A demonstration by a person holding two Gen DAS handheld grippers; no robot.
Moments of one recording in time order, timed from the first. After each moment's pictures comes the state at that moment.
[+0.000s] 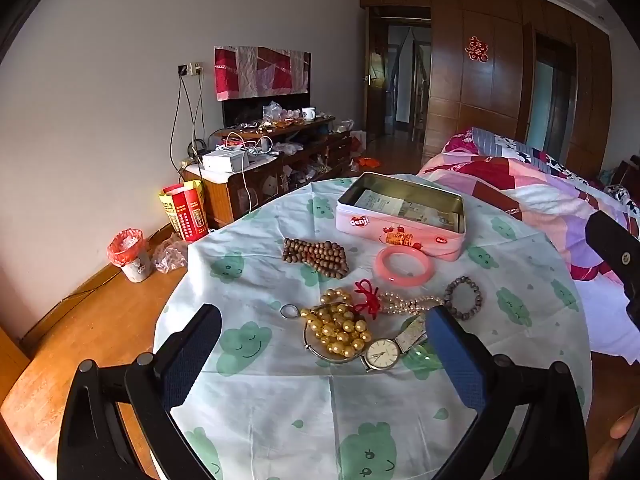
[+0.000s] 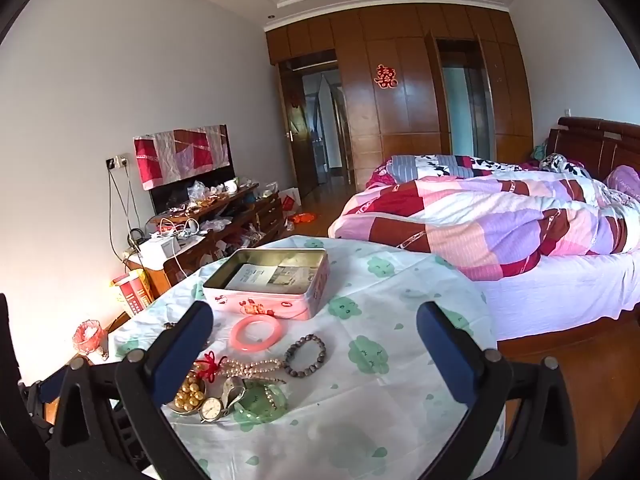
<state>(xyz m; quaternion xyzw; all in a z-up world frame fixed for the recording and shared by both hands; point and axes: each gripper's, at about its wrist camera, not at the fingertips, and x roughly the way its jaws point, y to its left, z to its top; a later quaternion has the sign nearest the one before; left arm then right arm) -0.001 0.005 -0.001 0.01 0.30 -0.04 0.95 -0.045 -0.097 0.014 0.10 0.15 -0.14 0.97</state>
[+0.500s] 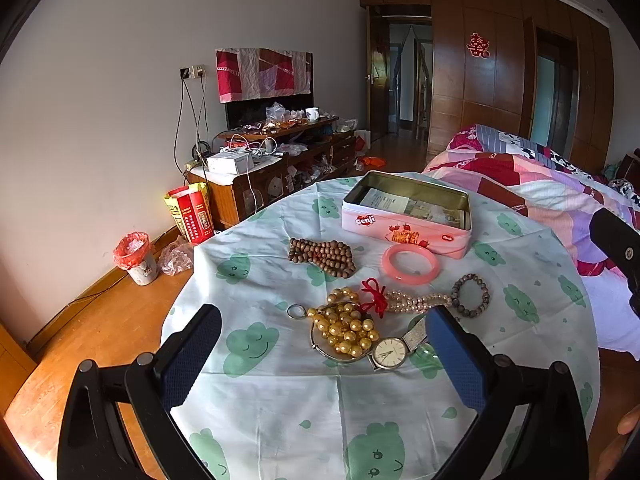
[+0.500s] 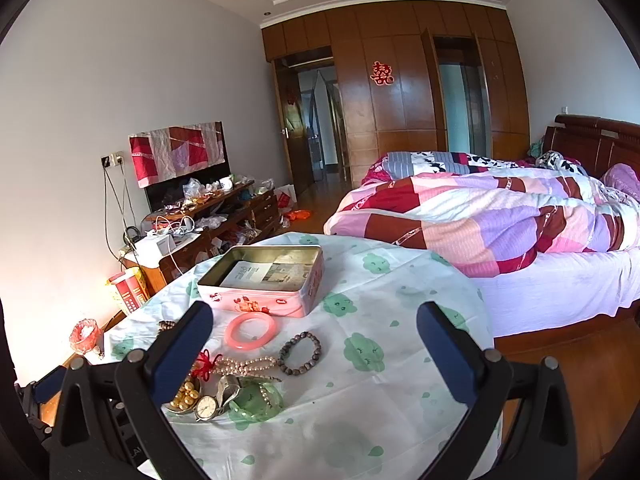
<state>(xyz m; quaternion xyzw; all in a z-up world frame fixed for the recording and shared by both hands) -0.002 0.004 -0.003 0.02 0.29 -0.03 0.96 -0.041 -0.100 0.015 0.09 0.17 -0.15 0.97</state>
